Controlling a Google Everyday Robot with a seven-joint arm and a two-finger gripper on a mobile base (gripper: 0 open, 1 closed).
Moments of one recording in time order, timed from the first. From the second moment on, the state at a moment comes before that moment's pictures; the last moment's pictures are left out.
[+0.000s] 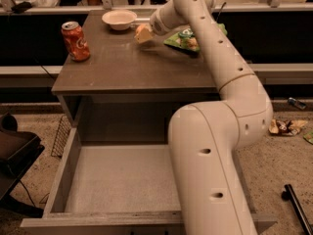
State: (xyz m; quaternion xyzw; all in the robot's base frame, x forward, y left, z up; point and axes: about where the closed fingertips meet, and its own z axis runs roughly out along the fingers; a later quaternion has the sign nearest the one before) arm 0.897 0.017 0.855 -0.43 0.78 0.14 0.42
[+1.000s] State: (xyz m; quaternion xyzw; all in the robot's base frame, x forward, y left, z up) arm 0.768 -0.104 1.087 -0.37 0.70 0.11 0.60
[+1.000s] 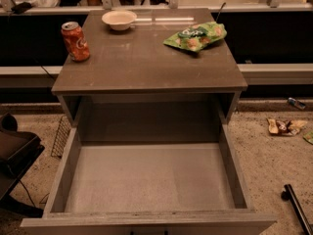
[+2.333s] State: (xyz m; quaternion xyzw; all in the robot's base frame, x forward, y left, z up) arm 0.560 -0.014 1.134 -0.39 0.62 0.21 0.65
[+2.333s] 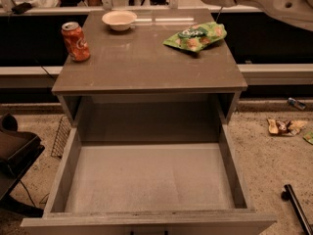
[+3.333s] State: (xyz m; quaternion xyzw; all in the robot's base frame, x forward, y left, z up) arm 0.477 -0.072 0.913 -0.36 0.71 0.28 0.54
